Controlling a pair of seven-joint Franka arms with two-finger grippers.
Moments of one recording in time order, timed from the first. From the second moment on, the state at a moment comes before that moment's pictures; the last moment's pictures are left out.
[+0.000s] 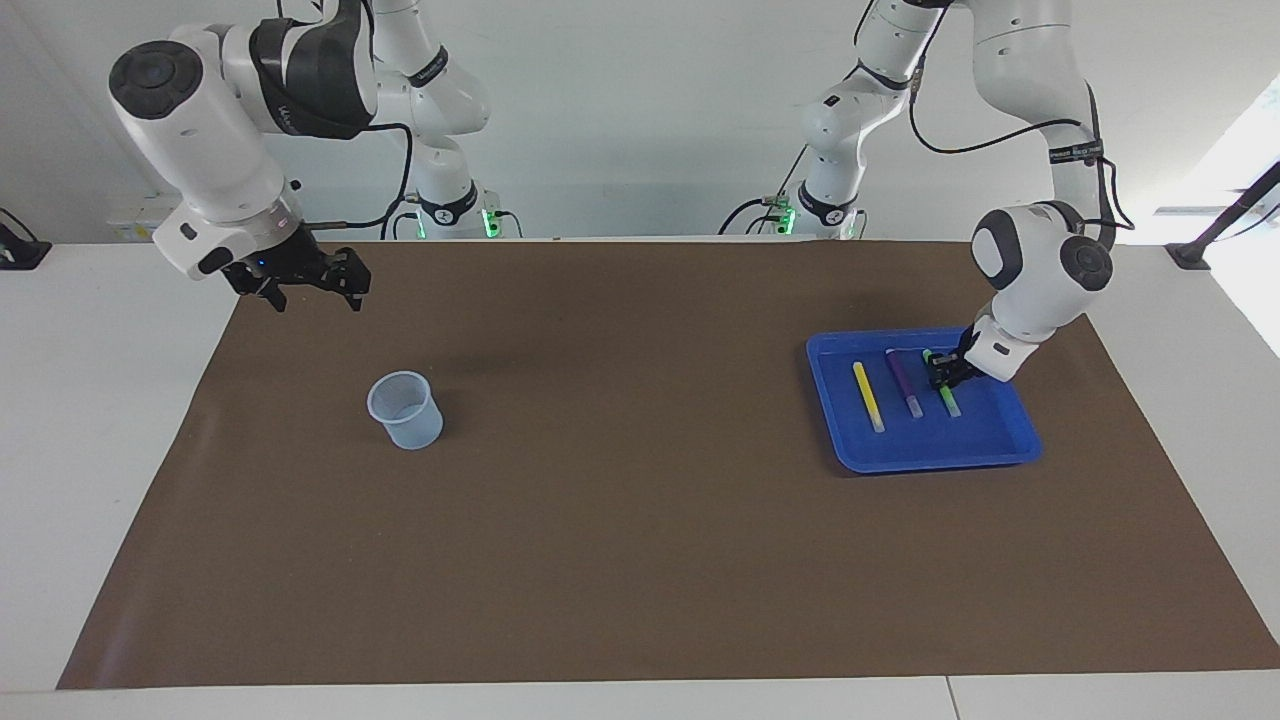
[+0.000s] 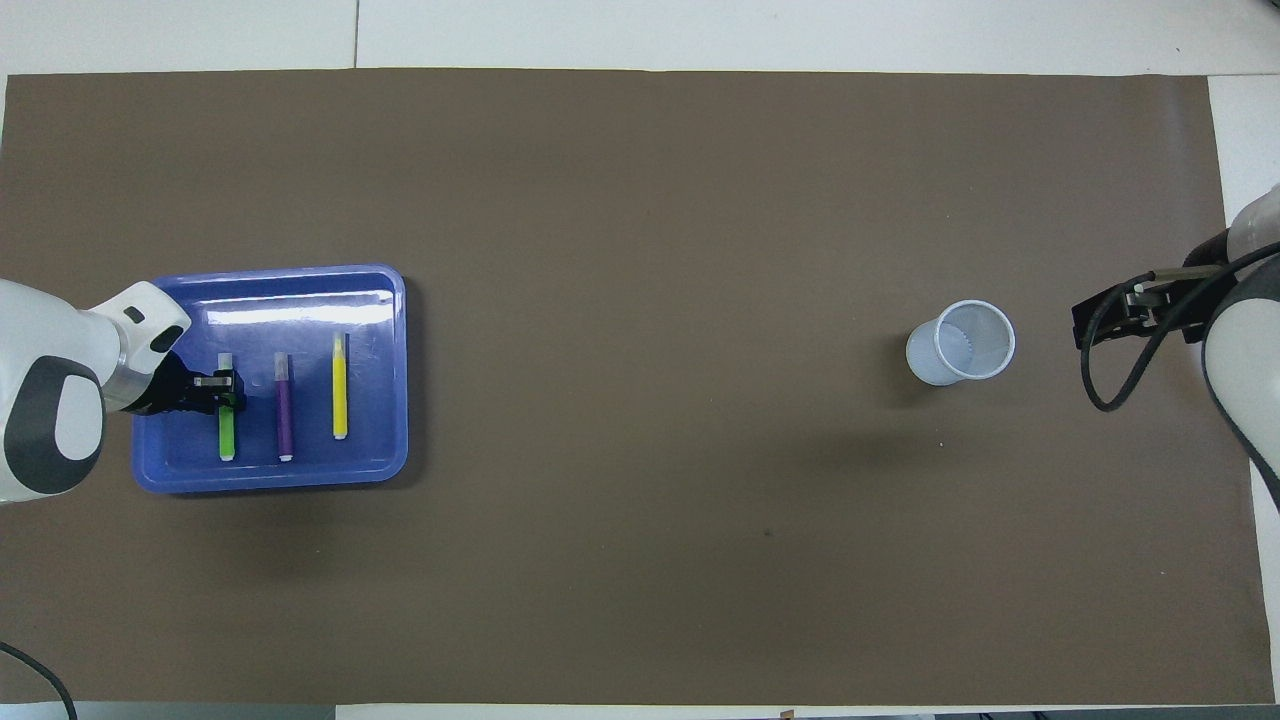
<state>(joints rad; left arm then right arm) 0.58 0.15 -0.47 -2.22 0.05 2.23 0.06 -0.04 0.02 0.02 -1.71 -0.06 1.59 -0.03</state>
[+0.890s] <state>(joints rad) 0.58 0.15 -0.47 -2.22 0.05 2.23 0.07 -0.01 -0.03 -0.01 -1.70 -0.06 1.60 -0.06</state>
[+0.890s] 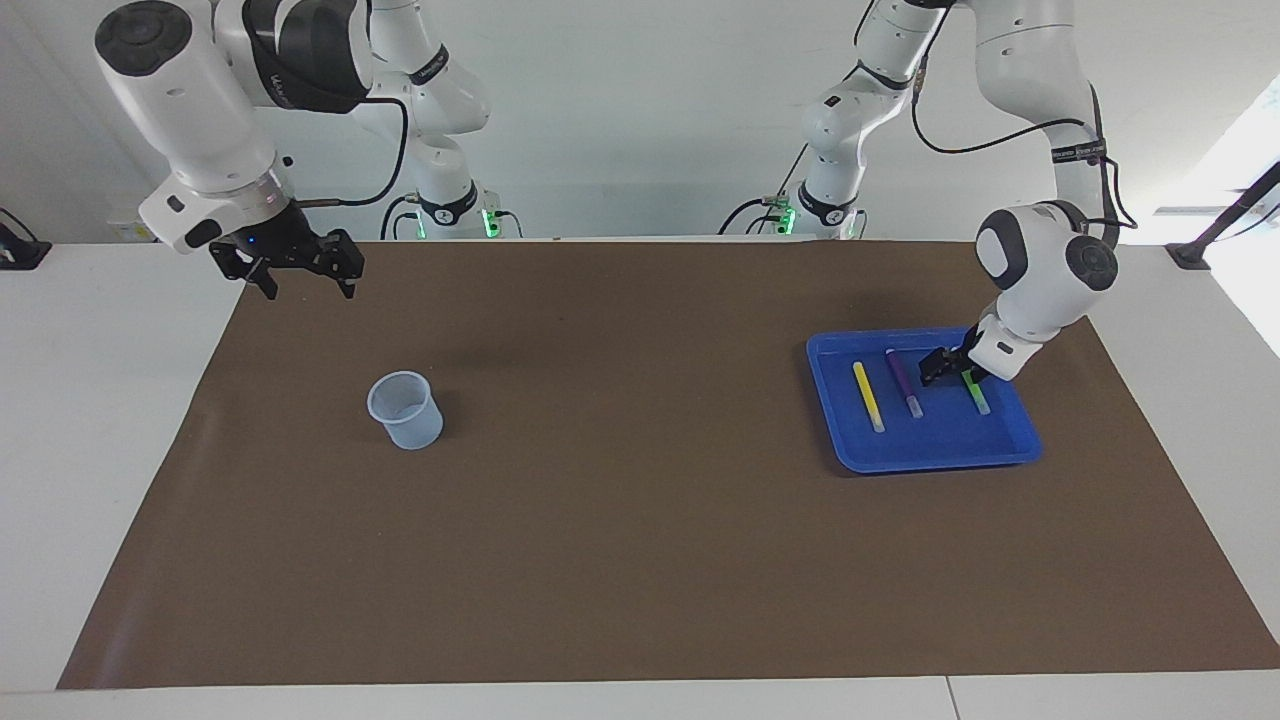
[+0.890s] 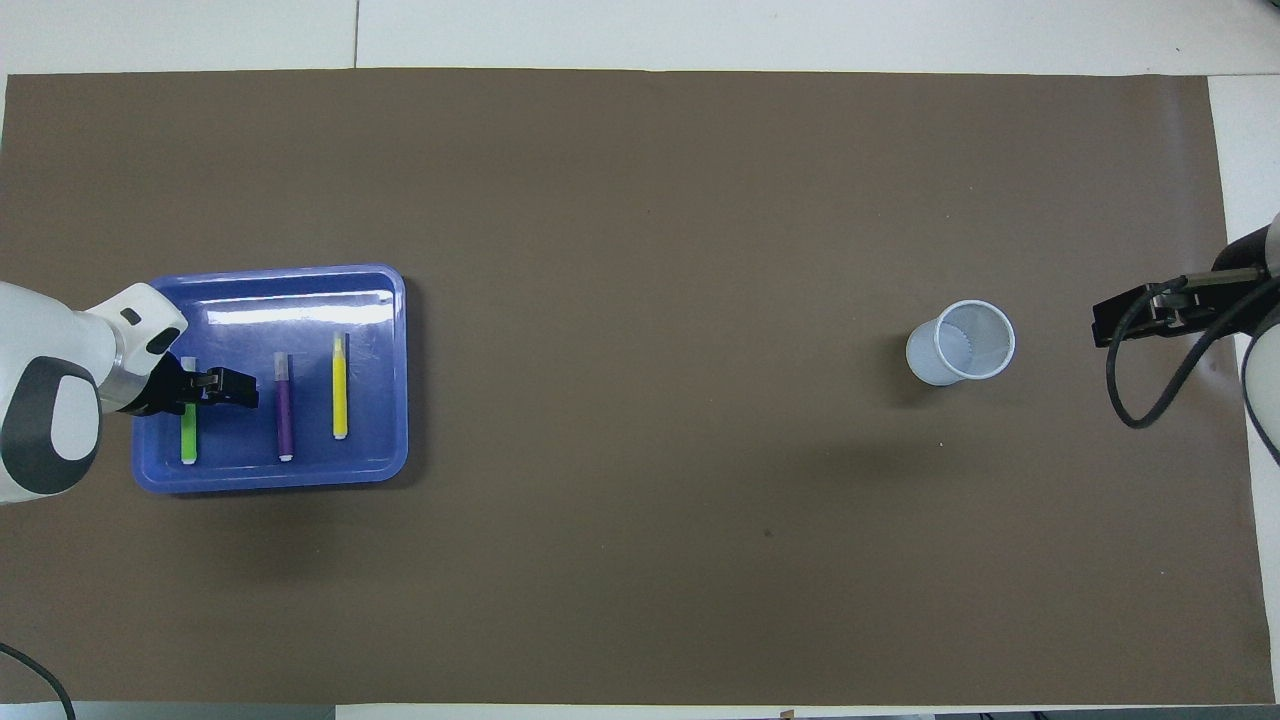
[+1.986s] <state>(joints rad) 0.45 0.12 -0.50 -1.74 0.04 1.64 -0.09 -0.02 -0.07 -0.03 -1.70 -0.02 1.57 -0.06</state>
